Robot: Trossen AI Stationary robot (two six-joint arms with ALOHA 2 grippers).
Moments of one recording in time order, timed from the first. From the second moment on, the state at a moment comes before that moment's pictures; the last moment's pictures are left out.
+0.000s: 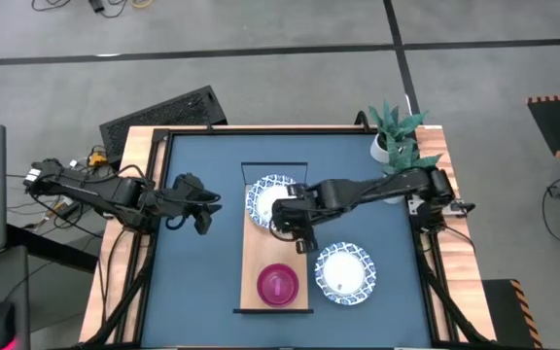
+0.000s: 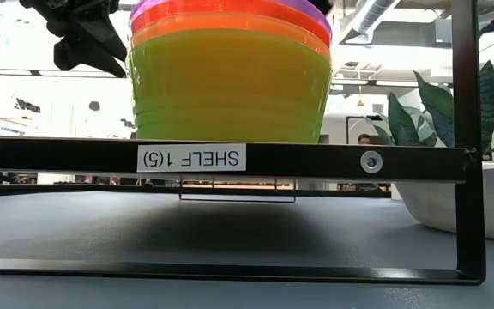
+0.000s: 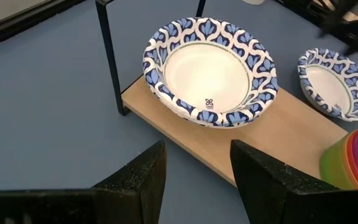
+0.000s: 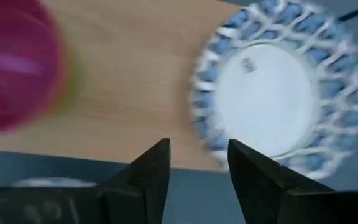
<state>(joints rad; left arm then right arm) -0.23 0.84 0.76 -0.62 -0.47 -0.72 0.16 1.91 1.84 -1.13 0.14 -0.01</state>
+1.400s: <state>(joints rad) -0.23 0.84 0.77 -0.63 -0.44 -0.73 0.66 1.95 1.36 -0.77 0.03 0.94</state>
